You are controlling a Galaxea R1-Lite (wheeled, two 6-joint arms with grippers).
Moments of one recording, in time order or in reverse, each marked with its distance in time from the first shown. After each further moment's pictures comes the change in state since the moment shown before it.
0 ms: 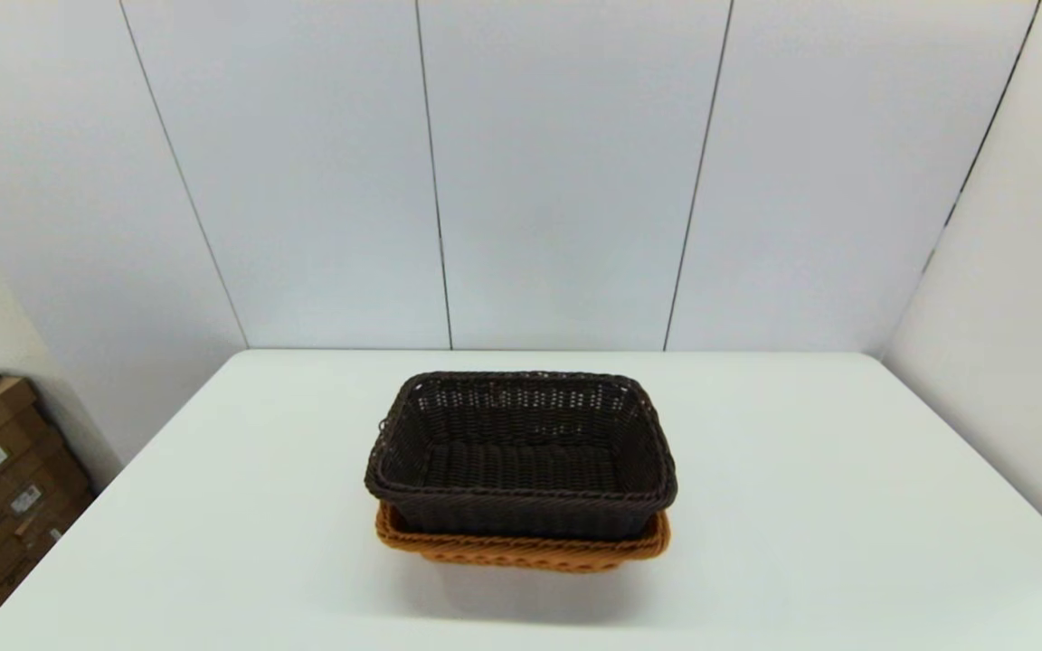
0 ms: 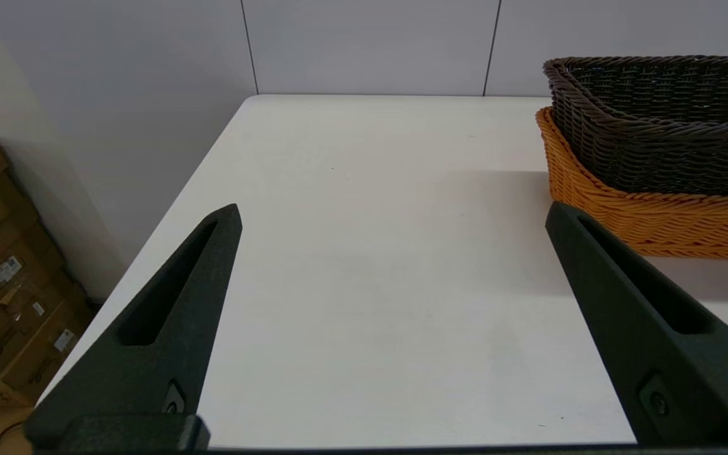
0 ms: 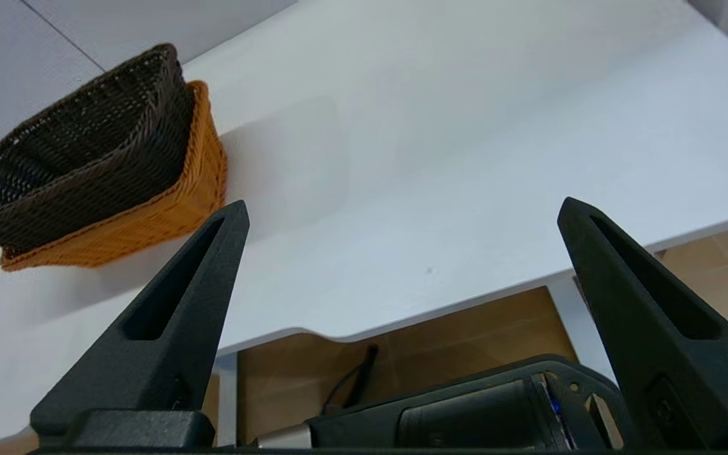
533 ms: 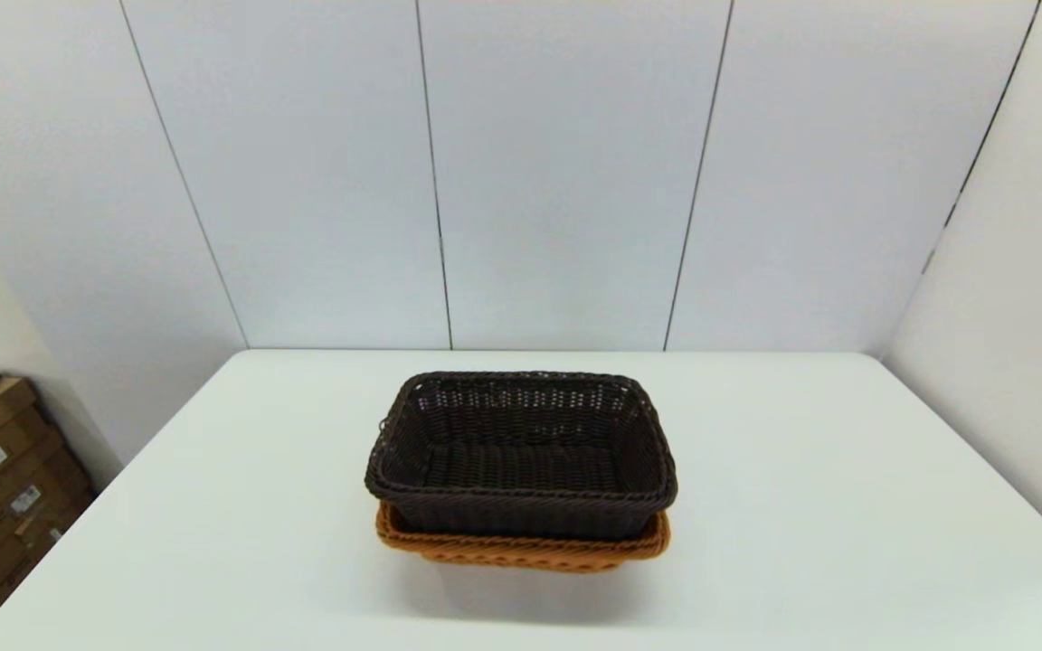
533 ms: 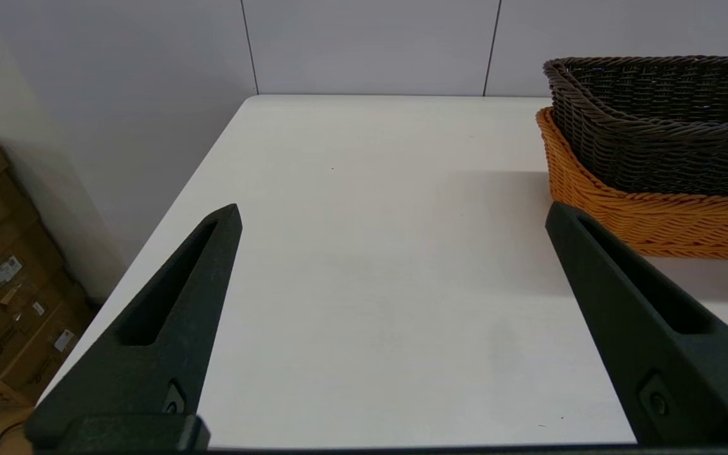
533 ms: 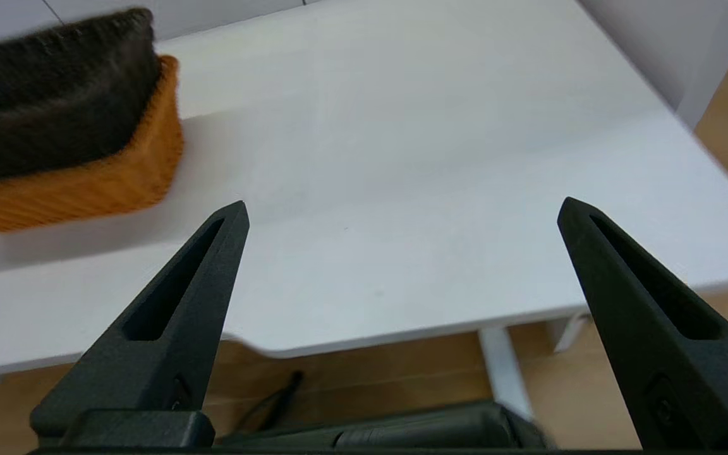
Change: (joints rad) left arm 0.000 0.000 0.000 0.000 0.000 0.000; right arm 0.001 -0.099 0.180 -0.155 -0.007 -0.259
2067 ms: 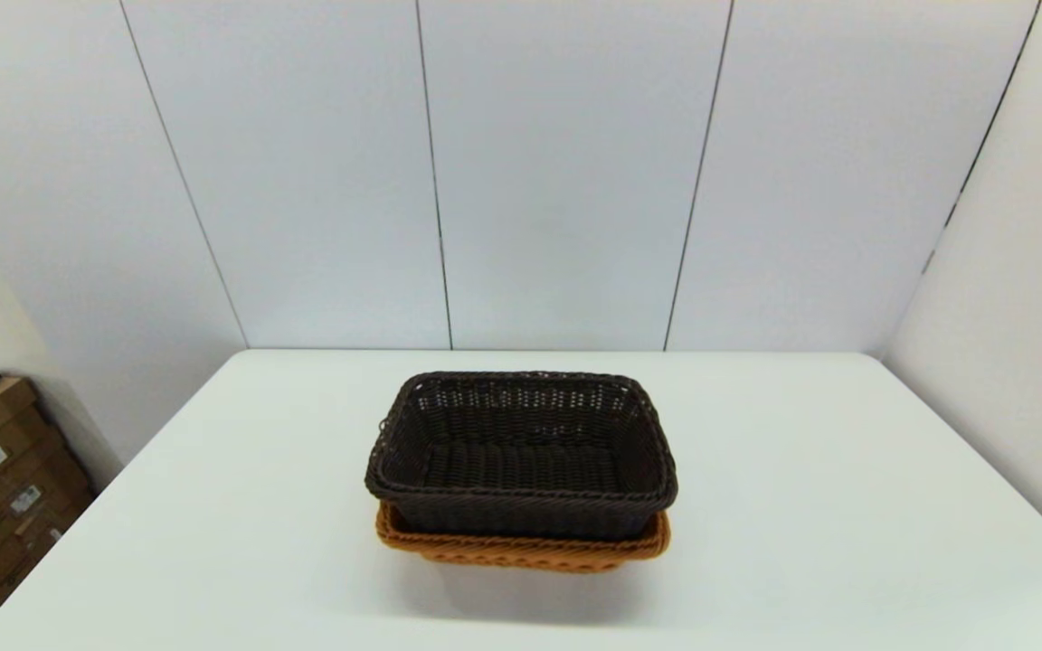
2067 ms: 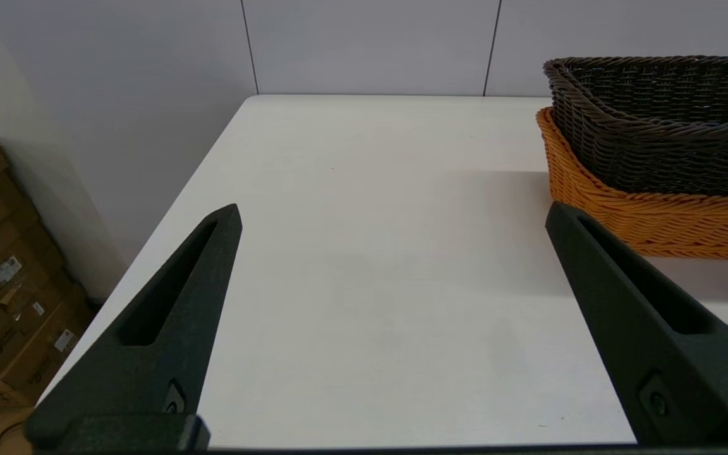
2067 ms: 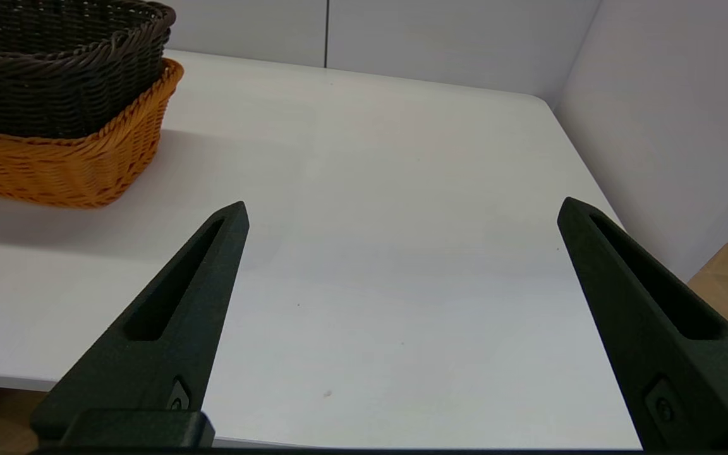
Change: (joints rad) left arm 0.000 0.000 0.000 0.000 0.000 0.000; right arm 0.000 -0.002 0.340 -0.520 0.082 -0.275
